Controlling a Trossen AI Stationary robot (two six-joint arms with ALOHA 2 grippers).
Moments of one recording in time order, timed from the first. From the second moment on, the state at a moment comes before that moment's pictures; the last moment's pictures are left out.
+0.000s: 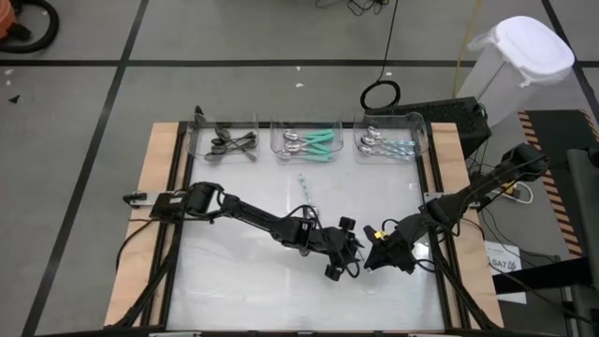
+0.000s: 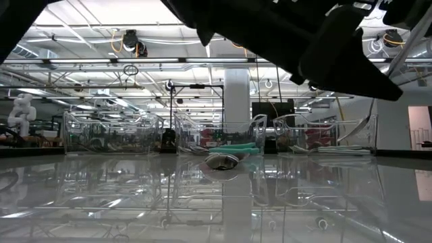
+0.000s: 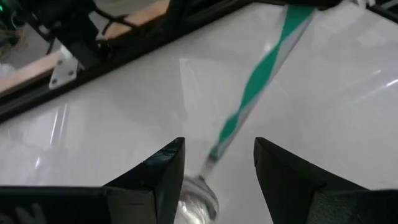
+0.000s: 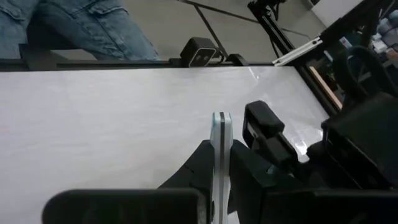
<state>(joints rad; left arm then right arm) -0.24 2.30 1.69 0.10 -0.08 0.31 0.50 1.01 0.42 0.13 -0.19 -0.69</state>
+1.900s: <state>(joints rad) -0.22 2.32 1.97 -0.79 -0.68 -0.19 0.54 1.01 0.43 0.00 0.70 -0.23</state>
